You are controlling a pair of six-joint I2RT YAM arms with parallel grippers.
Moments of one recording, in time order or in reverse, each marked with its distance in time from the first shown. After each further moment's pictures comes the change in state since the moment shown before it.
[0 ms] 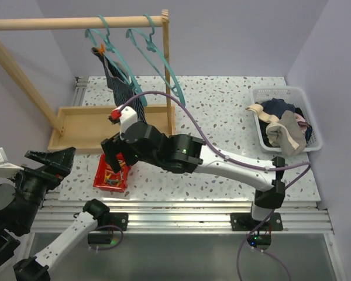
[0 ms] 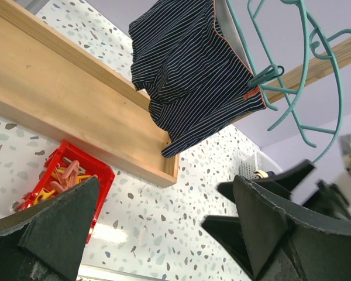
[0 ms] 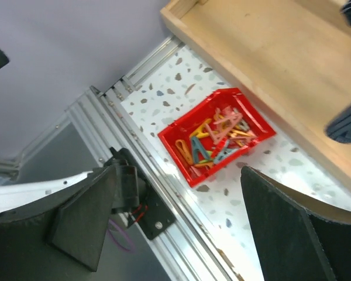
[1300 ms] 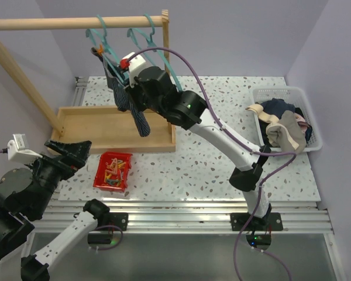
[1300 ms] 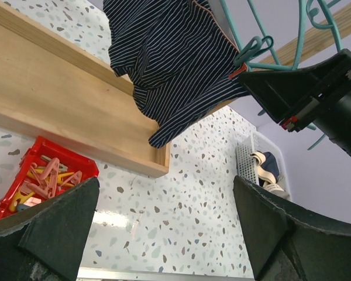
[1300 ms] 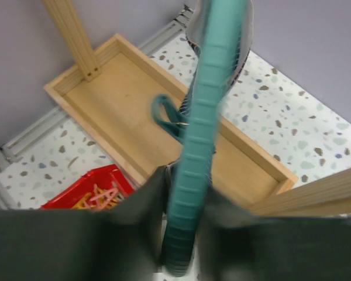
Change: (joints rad) left arm 0.000 0.045 -0.093 0.120 0.095 0.026; right arm -0.297 0.220 0.513 -0.171 0.015 -0.392
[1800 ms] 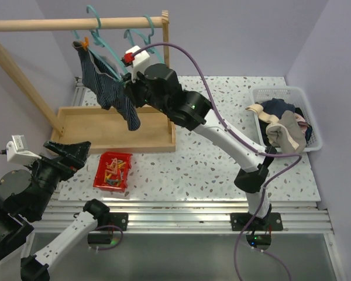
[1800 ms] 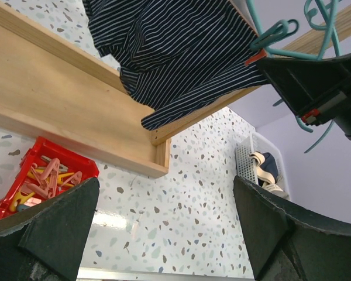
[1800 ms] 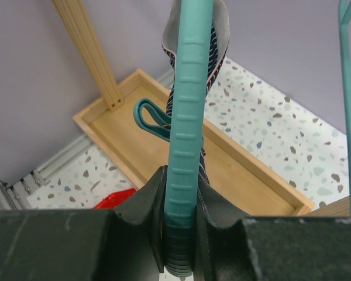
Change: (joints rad) left arm -0.001 -0.012 -0.006 -0.001 -0.002 0.000; right arm -0.008 -0.034 -0.042 0.124 -0.065 0.037
